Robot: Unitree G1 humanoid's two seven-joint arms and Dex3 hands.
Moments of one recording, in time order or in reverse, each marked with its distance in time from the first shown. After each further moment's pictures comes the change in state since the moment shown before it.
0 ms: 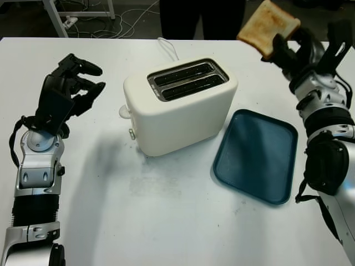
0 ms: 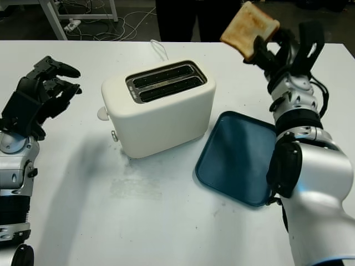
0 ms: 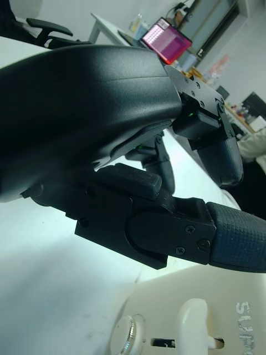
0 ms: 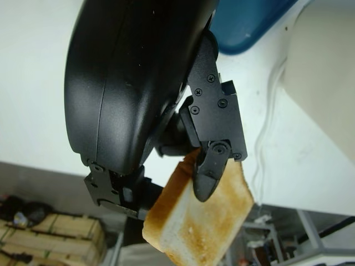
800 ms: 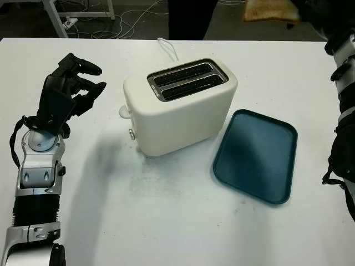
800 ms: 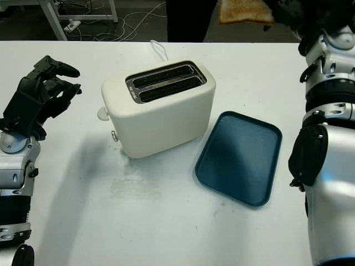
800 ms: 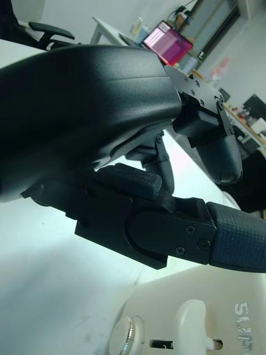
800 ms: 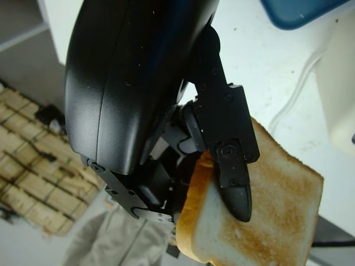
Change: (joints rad) left arm 0.000 0.000 -0.006 -0.012 0.009 0.007 0.017; right arm -0.107 -0.114 0.035 -0.067 -0.036 -0.043 0.154
